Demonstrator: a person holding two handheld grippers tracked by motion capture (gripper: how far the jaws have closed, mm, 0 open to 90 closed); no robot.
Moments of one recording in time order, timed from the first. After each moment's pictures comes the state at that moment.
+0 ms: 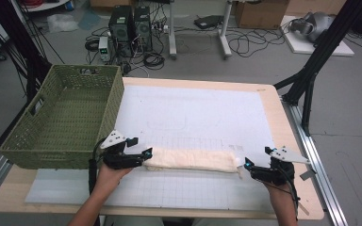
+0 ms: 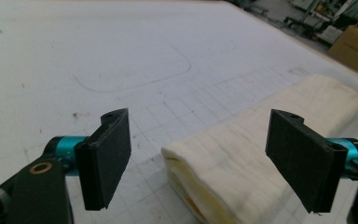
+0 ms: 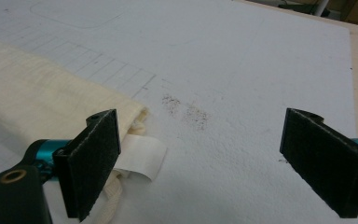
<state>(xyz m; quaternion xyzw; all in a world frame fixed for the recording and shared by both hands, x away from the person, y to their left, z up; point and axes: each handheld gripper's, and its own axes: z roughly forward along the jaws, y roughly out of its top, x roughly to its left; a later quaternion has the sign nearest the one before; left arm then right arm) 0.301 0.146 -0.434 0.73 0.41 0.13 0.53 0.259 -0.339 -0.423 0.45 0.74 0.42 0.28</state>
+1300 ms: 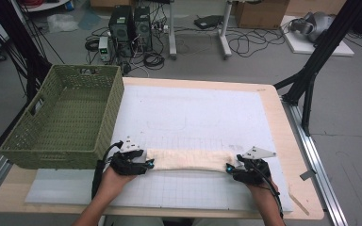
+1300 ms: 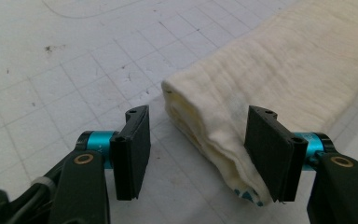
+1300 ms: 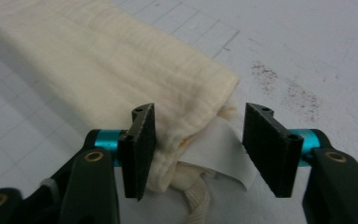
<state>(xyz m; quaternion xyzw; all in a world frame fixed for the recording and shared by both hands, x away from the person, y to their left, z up) 0.298 0.130 -0.450 0.81 0.39 0.13 0.42 0.274 -0.289 -0.445 0.41 0.81 0.36 0.19</state>
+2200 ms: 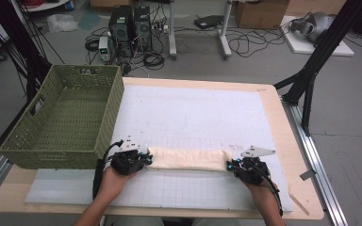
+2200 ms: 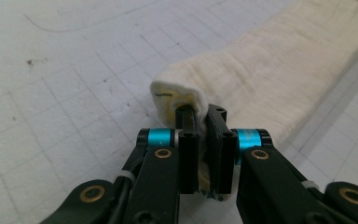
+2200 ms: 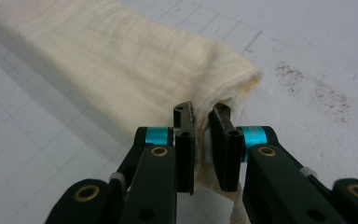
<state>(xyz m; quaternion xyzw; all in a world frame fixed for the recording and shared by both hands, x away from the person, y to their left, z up) 0.295 0.129 -0.439 0.80 0.38 0.12 0.44 0.273 -0.283 -0.437 0.43 0.81 0.37 0.16</state>
